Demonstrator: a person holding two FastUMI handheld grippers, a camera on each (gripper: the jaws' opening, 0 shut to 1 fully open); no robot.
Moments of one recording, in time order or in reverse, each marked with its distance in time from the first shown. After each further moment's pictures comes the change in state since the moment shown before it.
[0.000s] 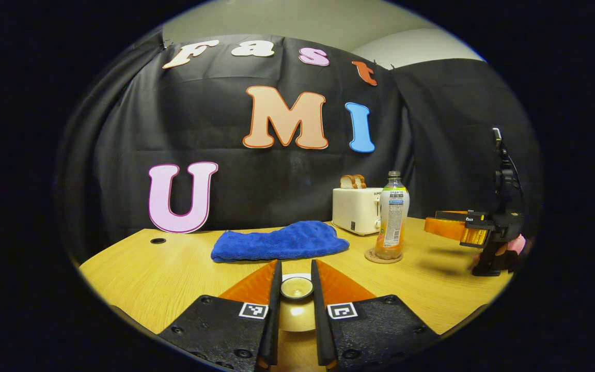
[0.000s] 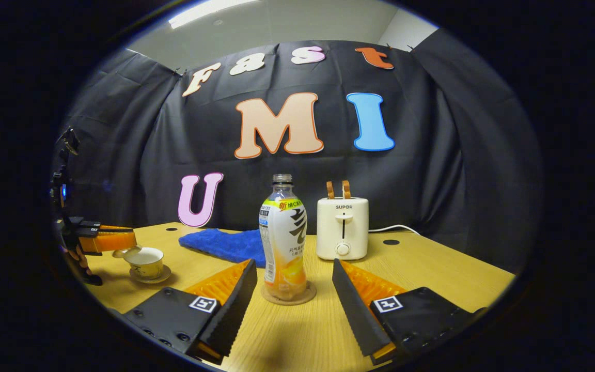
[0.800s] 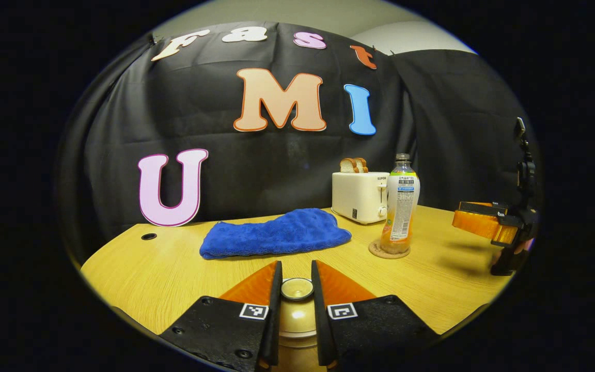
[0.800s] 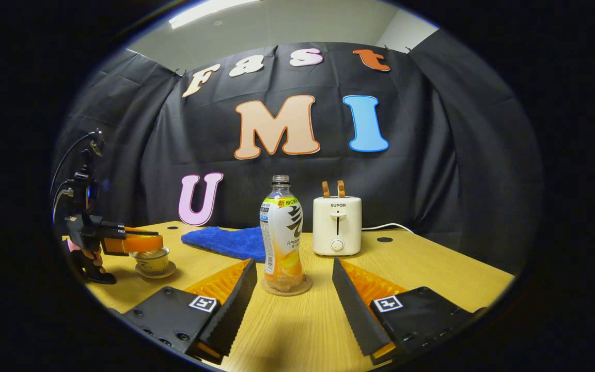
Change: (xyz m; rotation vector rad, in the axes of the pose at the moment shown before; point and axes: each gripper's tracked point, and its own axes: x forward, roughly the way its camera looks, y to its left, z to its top) left arm 0.030 -0.003 -0.016 0.015 0.109 -0.004; right arm -0.027 -0.005 0.004 -0.002 -0.004 -0.016
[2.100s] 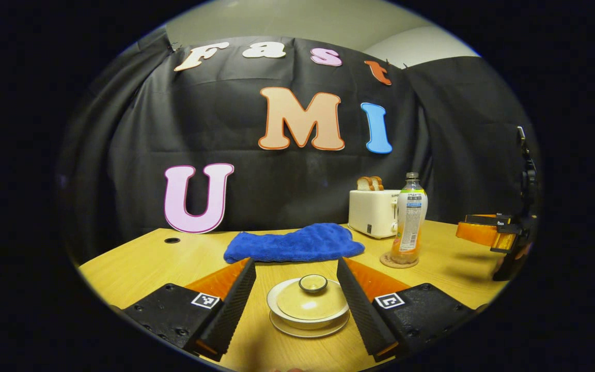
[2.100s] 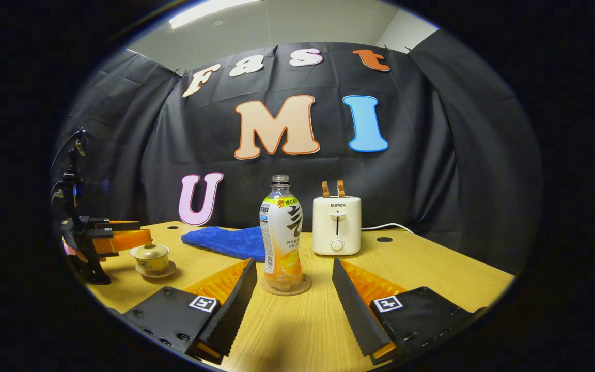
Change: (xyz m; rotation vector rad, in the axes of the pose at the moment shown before) left arm -0.040 0.025 0.014 -0.028 -0.120 0.158; right arm -0.002 -0.002 0.001 -0.001 0.001 -0.003
